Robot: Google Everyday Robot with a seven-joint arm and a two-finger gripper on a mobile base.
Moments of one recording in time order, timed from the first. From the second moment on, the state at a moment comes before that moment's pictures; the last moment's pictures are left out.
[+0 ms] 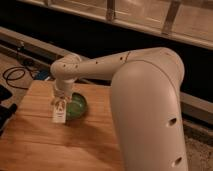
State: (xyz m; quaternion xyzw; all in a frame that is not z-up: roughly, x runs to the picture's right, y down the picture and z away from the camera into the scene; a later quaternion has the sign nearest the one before) arm -0.240 0.060 0.756 -0.35 0.05 0.59 0.72
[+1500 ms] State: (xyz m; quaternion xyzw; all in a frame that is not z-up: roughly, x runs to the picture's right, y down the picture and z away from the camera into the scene) arm -0.208 0.017 0.805 -0.31 0.08 0.63 0.71
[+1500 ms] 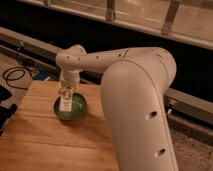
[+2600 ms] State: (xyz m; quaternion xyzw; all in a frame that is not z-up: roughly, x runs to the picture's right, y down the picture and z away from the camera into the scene) arm -0.213 0.032 0.824 -0.33 0.09 0.62 0.71
